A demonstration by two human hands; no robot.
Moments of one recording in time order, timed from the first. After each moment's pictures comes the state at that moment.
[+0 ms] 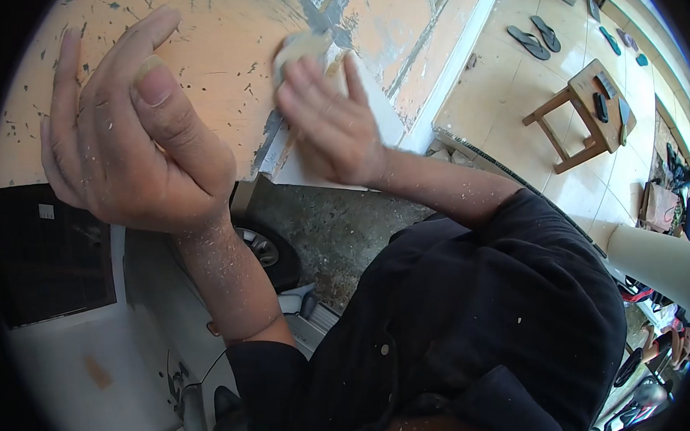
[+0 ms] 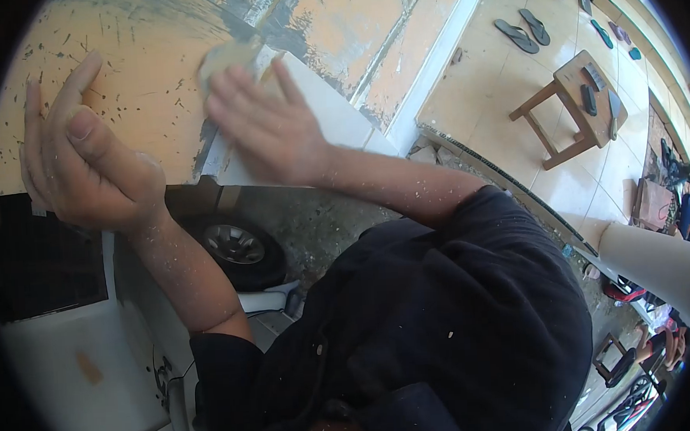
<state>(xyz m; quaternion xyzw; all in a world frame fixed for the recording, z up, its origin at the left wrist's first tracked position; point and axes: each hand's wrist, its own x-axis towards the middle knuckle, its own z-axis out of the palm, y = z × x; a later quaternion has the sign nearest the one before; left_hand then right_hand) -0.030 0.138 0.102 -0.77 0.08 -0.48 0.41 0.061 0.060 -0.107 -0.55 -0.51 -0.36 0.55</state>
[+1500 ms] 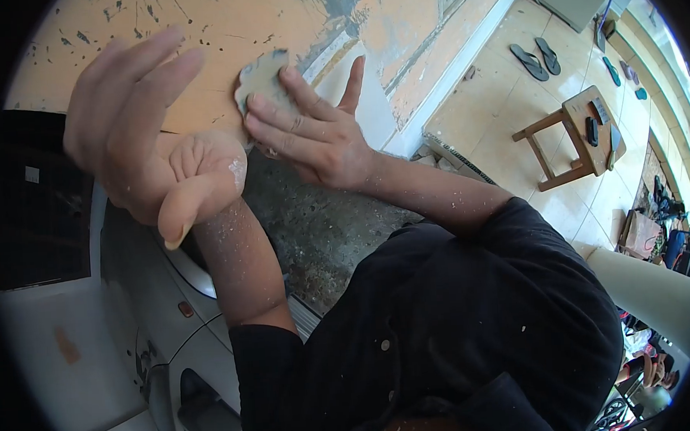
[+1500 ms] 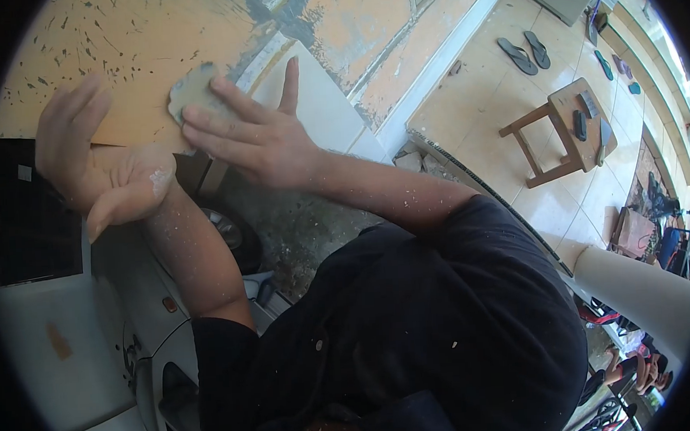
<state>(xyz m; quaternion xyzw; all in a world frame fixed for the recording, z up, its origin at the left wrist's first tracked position) -0.037 0.149 0.075 -0.75 0.24 -0.58 0.20 0.052 0.050 -0.101 -0.56 -0.52 -0.20 0.61</state>
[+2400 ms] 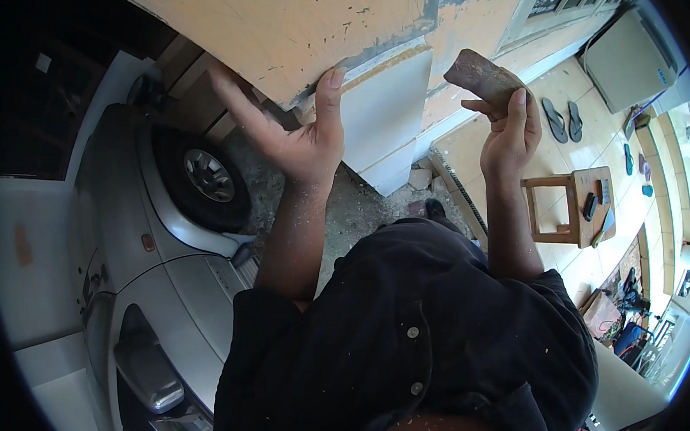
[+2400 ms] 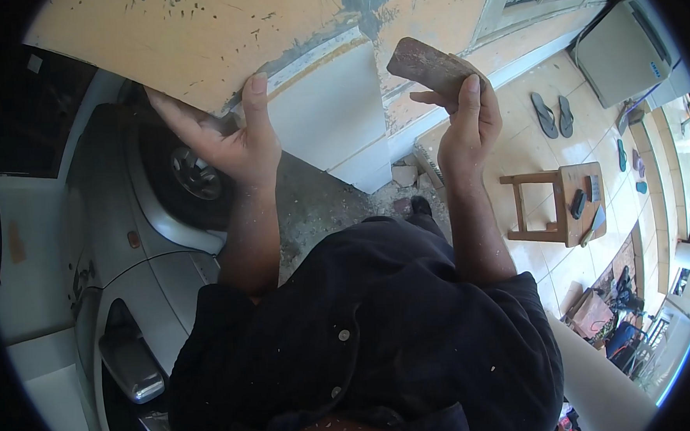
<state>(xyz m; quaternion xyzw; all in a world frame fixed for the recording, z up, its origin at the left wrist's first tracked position) -0.039 0.112 -0.057 -0.75 -0.10 -0.63 -0.14 0.163 -0.039 -0.123 -0.46 -0.32 0.12 0.82</state>
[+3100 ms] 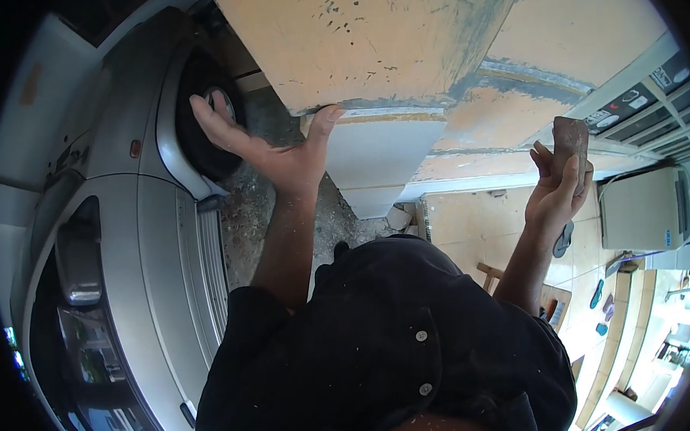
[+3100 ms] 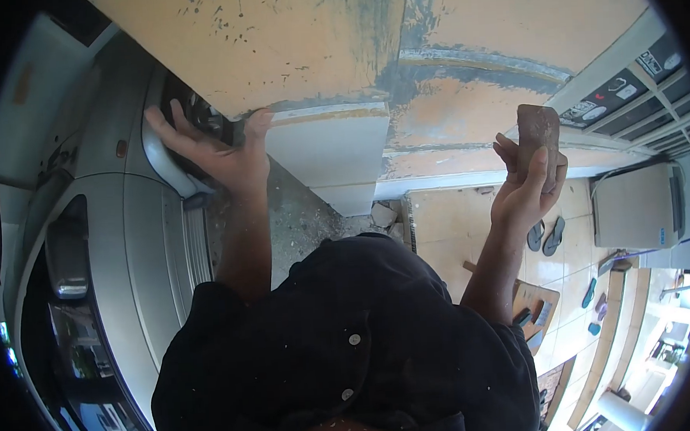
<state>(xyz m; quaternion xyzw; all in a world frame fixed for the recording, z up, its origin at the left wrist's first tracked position) -0.040 0.088 -0.084 -0.60 -0.36 -0.71 0.02 0.307 -0.020 -0.087 -0.42 -0.36 0.19 0.81</state>
